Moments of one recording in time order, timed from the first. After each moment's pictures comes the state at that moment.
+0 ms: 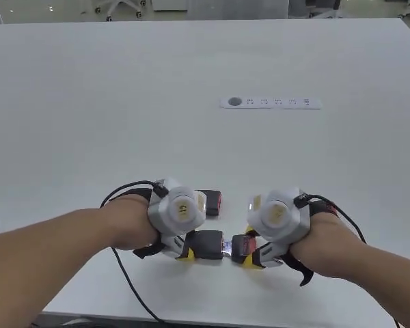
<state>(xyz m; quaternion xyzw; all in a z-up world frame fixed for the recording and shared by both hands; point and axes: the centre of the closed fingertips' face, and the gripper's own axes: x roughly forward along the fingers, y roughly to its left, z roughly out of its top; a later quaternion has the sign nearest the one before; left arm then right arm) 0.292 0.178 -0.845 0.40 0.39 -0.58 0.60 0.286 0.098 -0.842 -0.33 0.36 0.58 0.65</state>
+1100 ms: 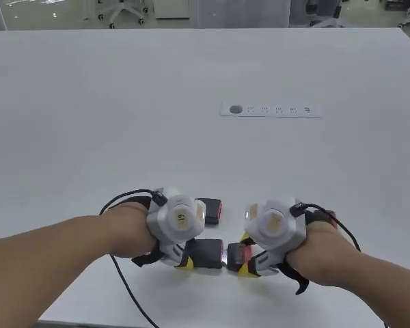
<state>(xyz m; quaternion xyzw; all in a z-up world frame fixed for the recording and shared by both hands) 0.292 0.181 -0.845 0.37 0.38 -0.59 0.61 0.286 0.103 -0.841 -0.32 0.34 0.59 0.65</state>
